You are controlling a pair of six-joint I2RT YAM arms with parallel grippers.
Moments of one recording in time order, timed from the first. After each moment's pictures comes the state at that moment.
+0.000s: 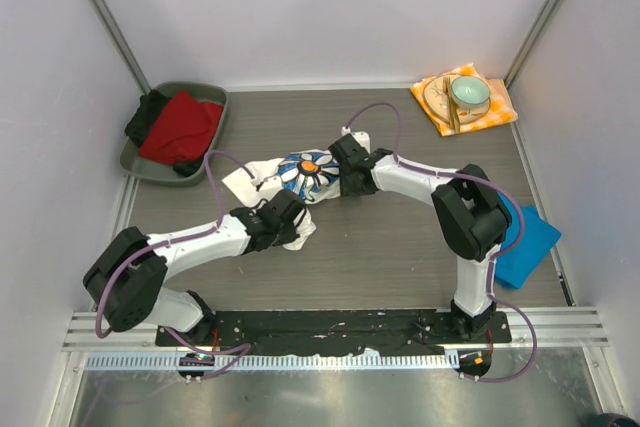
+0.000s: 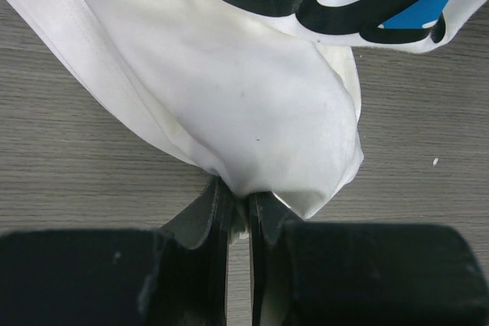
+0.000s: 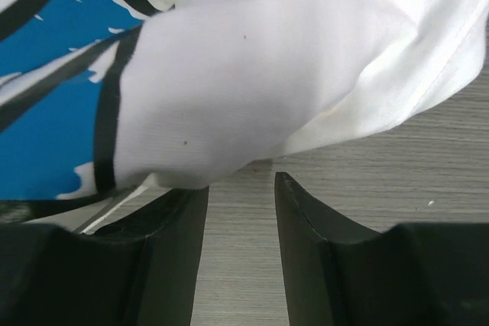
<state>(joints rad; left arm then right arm) -0.82 1.40 0.73 -0.36 -0.36 -0.92 0.67 1.92 1.30 -0.46 0.32 0.51</state>
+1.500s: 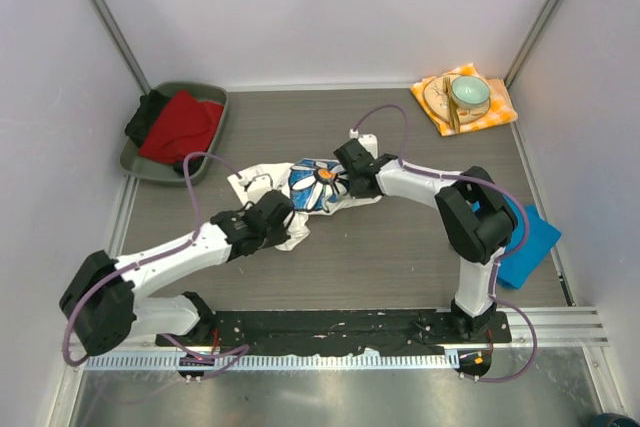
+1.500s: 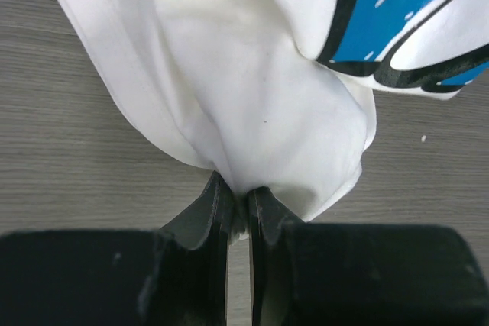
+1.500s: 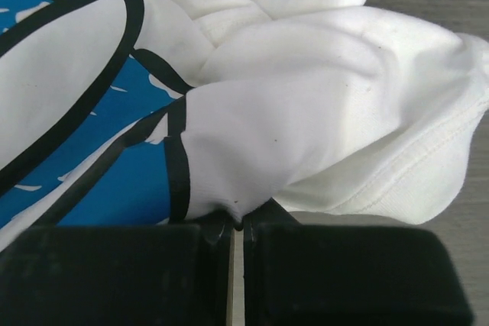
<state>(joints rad) -0.82 1.26 0.71 -0.44 -0.37 -0.92 0.65 1.90 1.24 -0.40 0.40 0.52</state>
